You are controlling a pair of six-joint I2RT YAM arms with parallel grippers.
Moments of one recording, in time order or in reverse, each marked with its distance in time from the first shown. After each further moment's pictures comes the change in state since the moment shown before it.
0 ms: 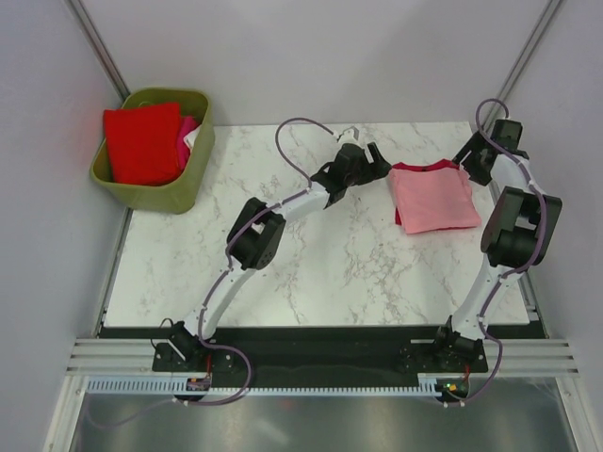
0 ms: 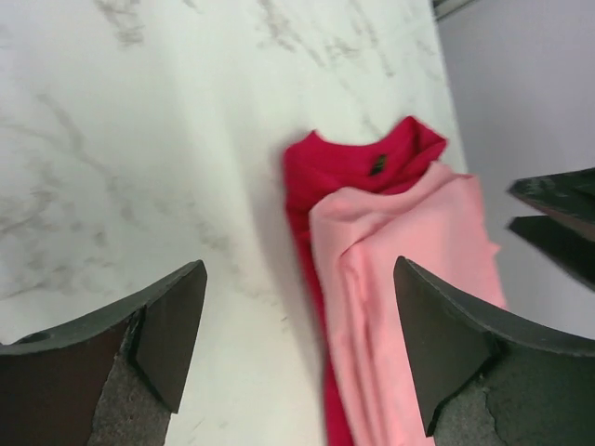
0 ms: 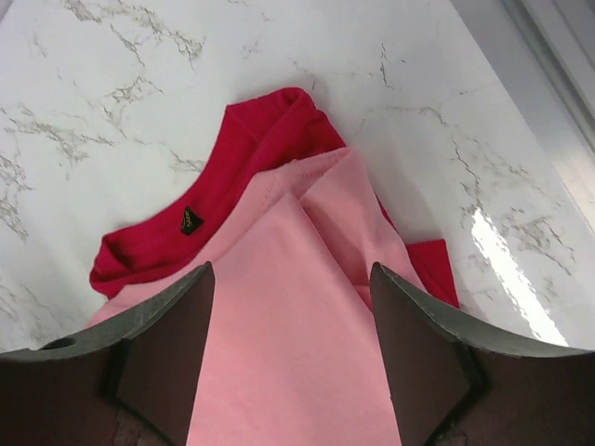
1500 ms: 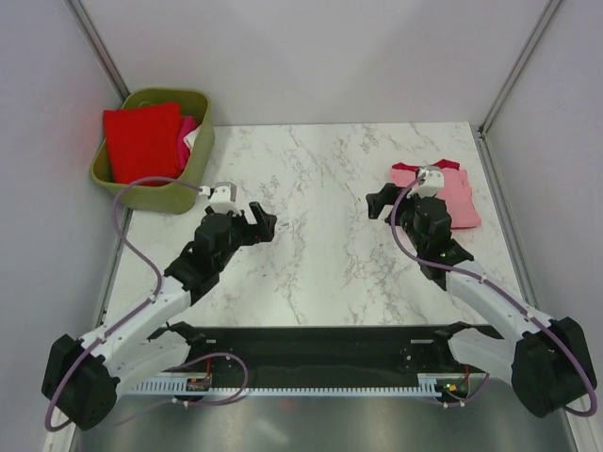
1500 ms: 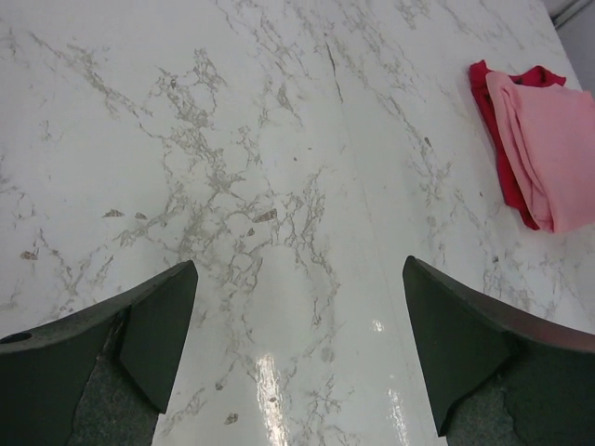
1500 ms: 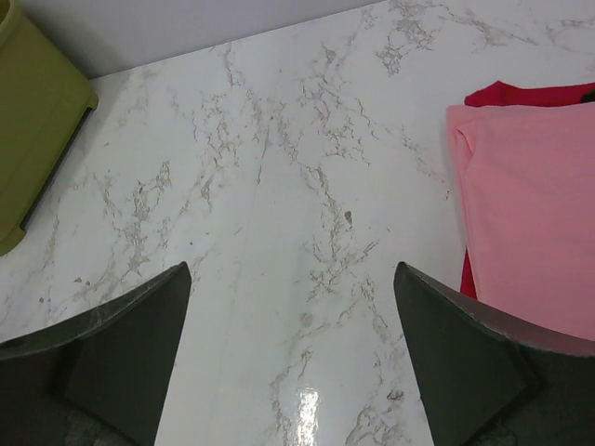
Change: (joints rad) left arm 0.168 -1.677 -1.645 -0.035 -0.214 0.375; right arm 0.720 -0.991 -1.054 0.669 0.266 -0.039
